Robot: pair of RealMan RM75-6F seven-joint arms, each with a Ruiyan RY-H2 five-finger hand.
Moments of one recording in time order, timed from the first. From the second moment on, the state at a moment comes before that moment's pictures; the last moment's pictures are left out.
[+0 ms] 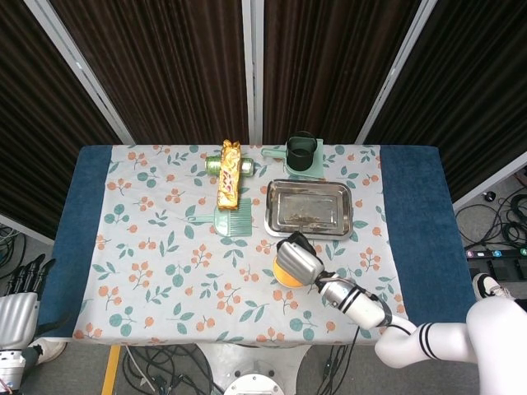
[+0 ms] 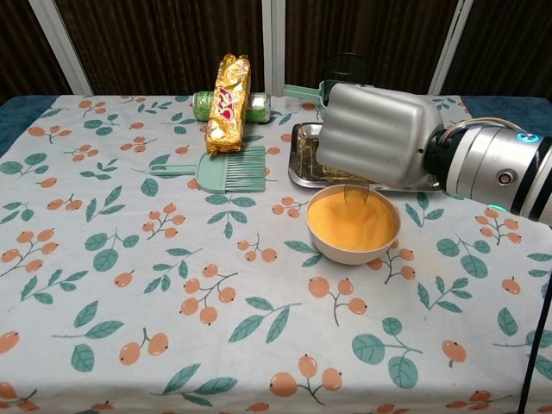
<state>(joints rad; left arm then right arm) 0.03 -1.26 0.00 -1.47 1.50 1.53 -0.04 0.94 -1.54 -0.09 -1.51 -1.39 1.09 -1.45</state>
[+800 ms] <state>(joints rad) 0.03 -1.27 0.01 -1.45 1.49 1.53 -0.06 0.85 -1.67 -0.04 -1.41 -1.41 1.11 -1.71</state>
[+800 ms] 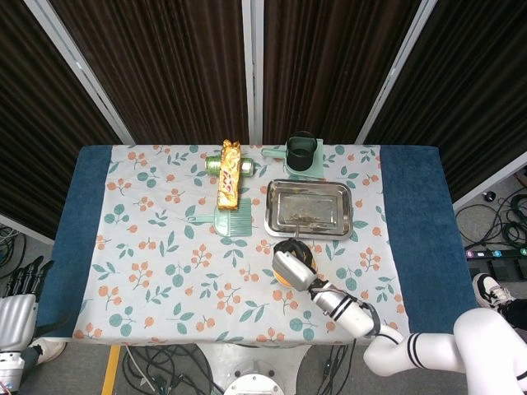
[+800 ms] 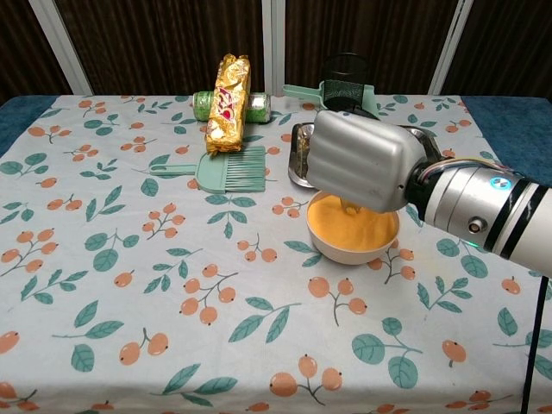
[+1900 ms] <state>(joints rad) 0.02 -1.26 0.00 -1.47 1.50 1.51 -0.03 0.79 -1.65 0.08 -1.43 -1.47 1.17 -1.46</state>
